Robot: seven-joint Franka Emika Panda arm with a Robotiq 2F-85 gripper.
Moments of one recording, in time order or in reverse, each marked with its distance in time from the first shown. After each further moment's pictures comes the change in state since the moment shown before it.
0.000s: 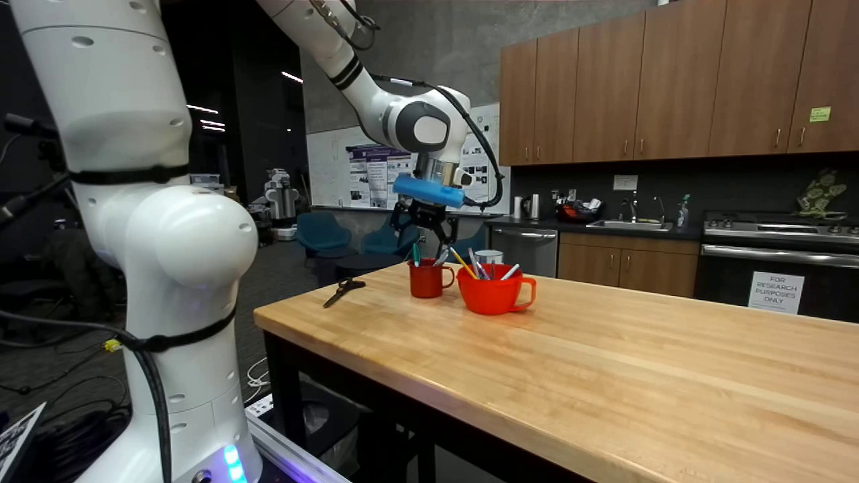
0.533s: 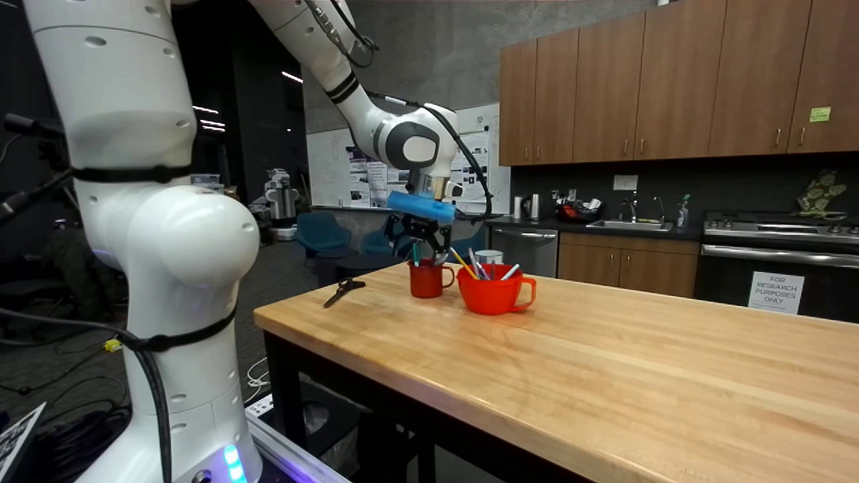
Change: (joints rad) arm 0.025 0.040 0.034 -0.040 0.057 0.129 -0.034
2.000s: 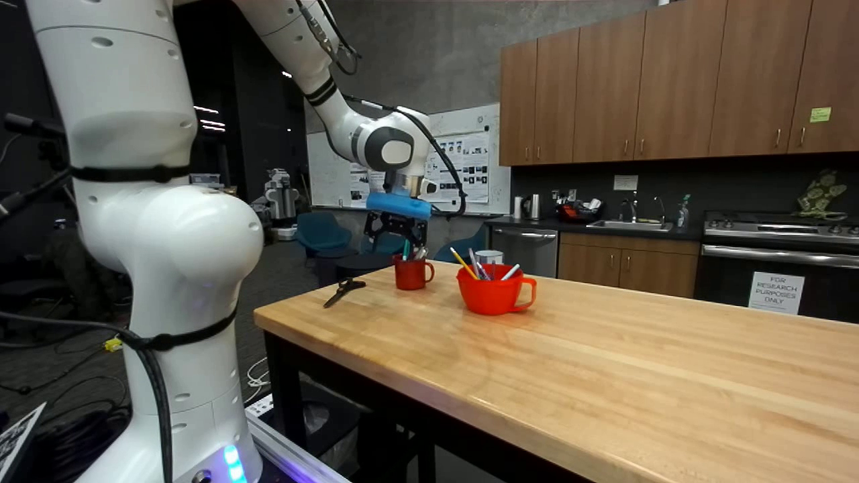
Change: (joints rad) arm 0.056 0.000 0.094 0.000 0.035 0.060 0.025
